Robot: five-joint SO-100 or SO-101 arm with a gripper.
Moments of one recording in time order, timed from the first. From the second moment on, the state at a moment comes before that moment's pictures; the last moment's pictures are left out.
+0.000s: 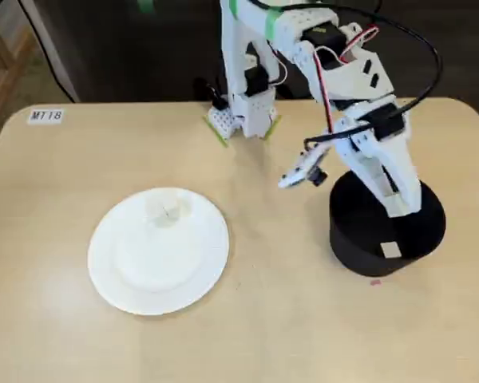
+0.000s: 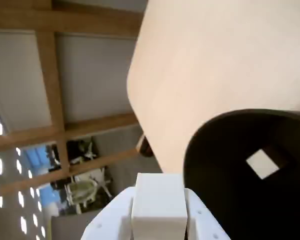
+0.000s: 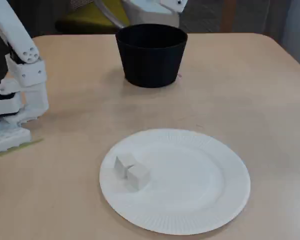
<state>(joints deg) -33.2 110.5 112.5 29.2 -6.2</state>
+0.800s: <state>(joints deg) -35.1 120.4 119.7 35.8 -10.1</state>
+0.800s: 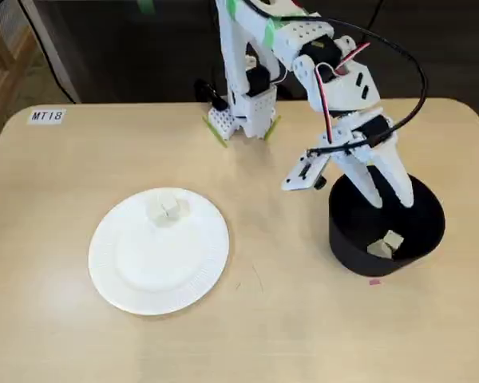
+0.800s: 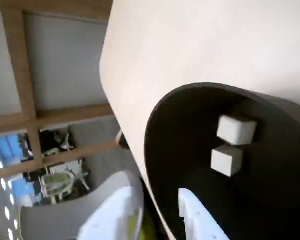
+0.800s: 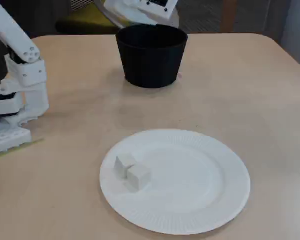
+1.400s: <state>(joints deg) 15.6 118.4 103.7 76.8 -14.9</state>
